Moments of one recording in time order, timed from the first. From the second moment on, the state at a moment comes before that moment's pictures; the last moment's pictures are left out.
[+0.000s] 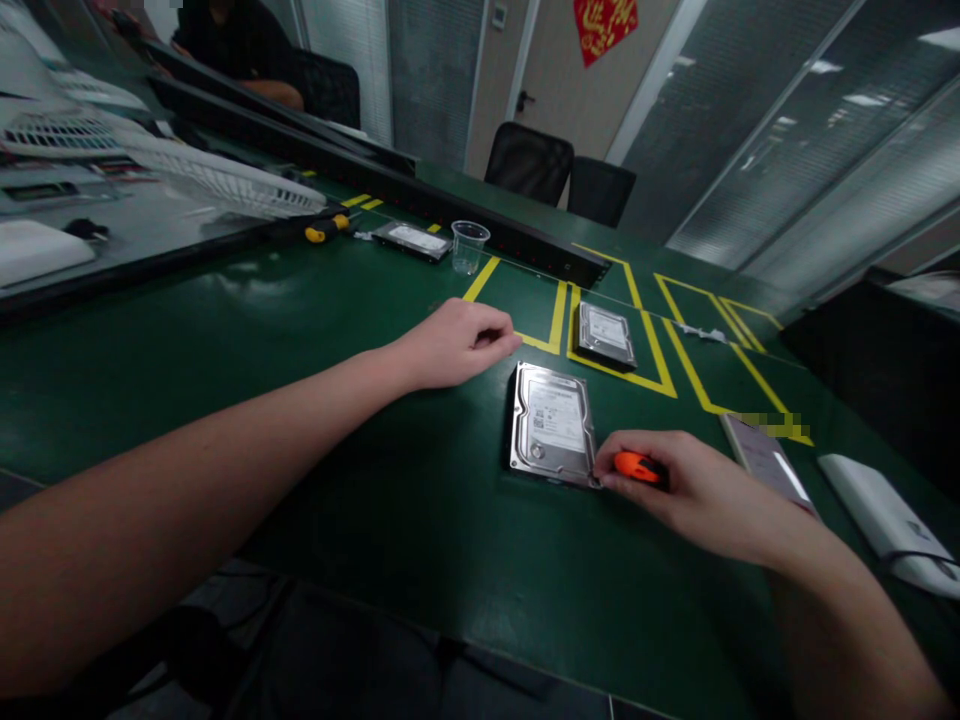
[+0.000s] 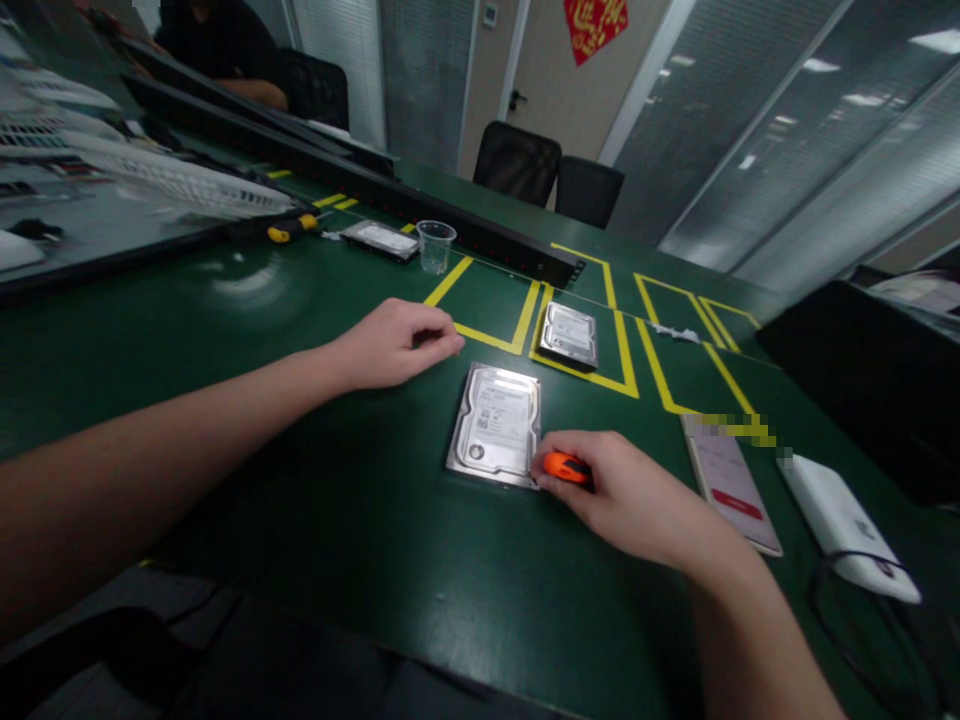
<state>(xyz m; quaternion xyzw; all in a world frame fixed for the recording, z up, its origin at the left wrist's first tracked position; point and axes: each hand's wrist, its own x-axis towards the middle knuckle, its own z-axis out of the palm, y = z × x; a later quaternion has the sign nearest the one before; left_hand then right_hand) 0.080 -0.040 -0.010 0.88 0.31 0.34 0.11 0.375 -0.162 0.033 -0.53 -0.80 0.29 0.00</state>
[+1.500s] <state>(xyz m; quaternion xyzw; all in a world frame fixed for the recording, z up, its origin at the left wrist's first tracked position) 0.081 -0.044 -0.016 0.93 0.24 0.12 0.27 0.342 -0.188 0.044 -0.37 -0.56 0.43 0.60</state>
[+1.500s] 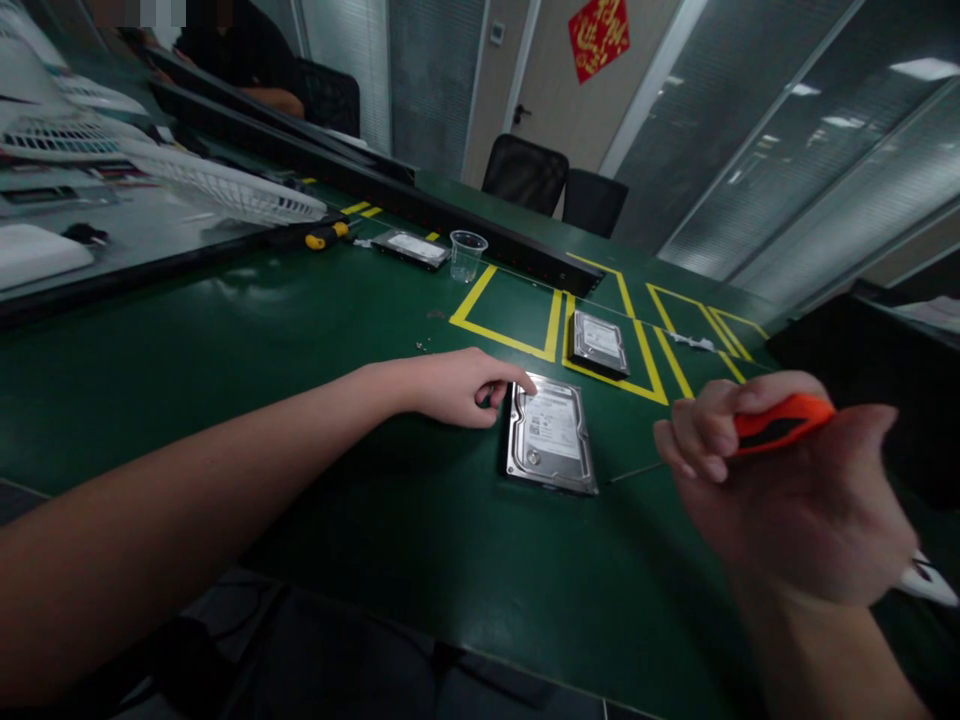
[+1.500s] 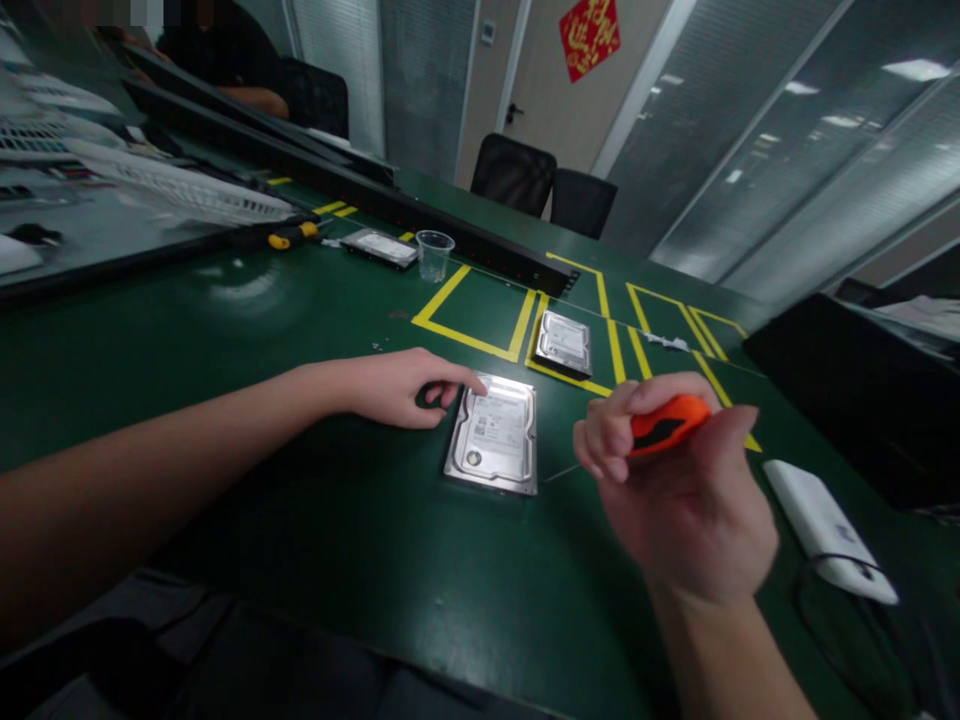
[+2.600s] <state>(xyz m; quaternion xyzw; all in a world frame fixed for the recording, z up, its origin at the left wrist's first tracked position) 0.082 -0.045 -0.014 0.93 0.24 0.10 0.26 0.344 -0.181 0.035 -0.33 -0.58 0.47 0.58</state>
